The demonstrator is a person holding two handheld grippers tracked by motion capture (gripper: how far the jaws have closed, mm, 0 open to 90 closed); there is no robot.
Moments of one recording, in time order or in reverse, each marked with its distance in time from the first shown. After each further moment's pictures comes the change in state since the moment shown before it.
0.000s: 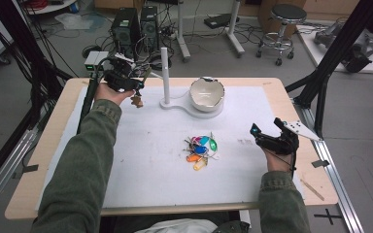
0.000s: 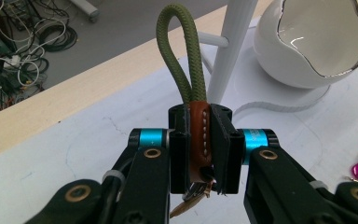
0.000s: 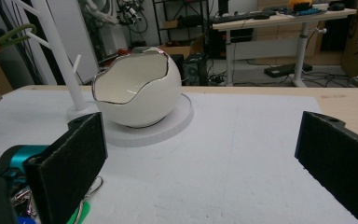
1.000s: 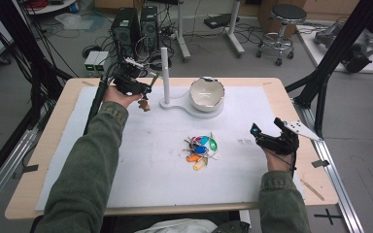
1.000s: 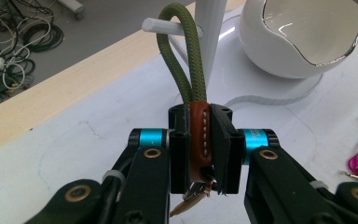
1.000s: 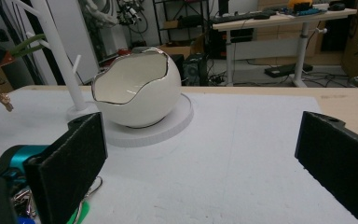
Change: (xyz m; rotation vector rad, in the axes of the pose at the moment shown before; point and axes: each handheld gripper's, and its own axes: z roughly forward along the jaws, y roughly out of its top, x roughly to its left) left arm -0.015 -0.002 0.022 0.030 -0.033 0.040; right arm -0.001 0.000 0.000 0.004 0.003 0.004
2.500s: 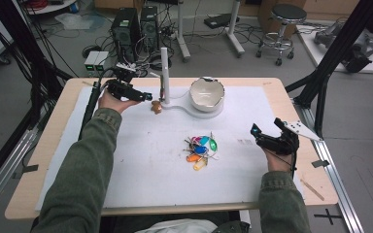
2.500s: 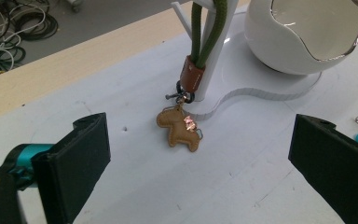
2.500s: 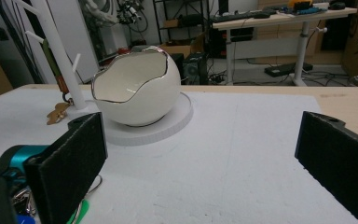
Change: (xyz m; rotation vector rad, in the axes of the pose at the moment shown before) left arm 0.012 -0.024 -0.007 -0.026 -0.012 -0.092; right arm -0.001 -0.001 0.000 -0.001 0.000 -0.004
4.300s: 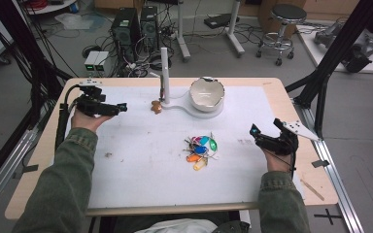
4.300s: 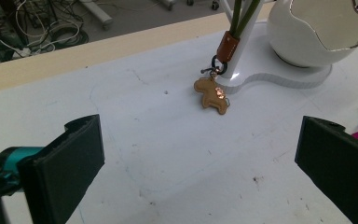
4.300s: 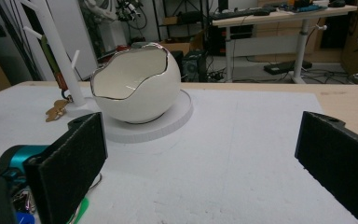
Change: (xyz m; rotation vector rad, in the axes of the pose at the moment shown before) left arm 0.024 -0.069 -0.062 -0.151 0.056 -0.073; right arm 0.002 -0.001 0.001 0.014 -0.005 -0.003
